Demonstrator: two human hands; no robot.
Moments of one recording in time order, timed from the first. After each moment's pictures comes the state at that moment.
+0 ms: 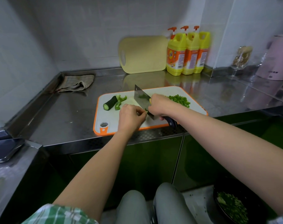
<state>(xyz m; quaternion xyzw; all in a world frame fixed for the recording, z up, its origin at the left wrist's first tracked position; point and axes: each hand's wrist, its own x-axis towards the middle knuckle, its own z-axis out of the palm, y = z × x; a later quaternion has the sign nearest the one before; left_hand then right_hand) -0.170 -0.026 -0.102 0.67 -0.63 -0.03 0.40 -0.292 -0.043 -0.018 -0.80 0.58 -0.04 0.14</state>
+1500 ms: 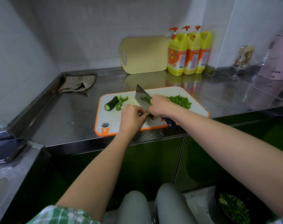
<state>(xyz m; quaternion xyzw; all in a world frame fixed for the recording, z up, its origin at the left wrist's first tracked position) -0.169 -0.028 -0.106 0.65 -0.64 -0.01 0.40 -0.291 -0.042 -0.020 -0.79 0.58 -0.08 0.18</state>
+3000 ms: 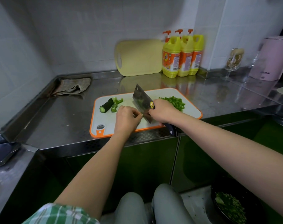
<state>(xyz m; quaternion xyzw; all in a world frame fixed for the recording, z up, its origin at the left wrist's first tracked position) -0.172 -0.028 -0.102 0.68 -0.63 -0.02 0.39 -0.316 -0.036 -0.032 -0.80 0.56 -0.14 0.17</state>
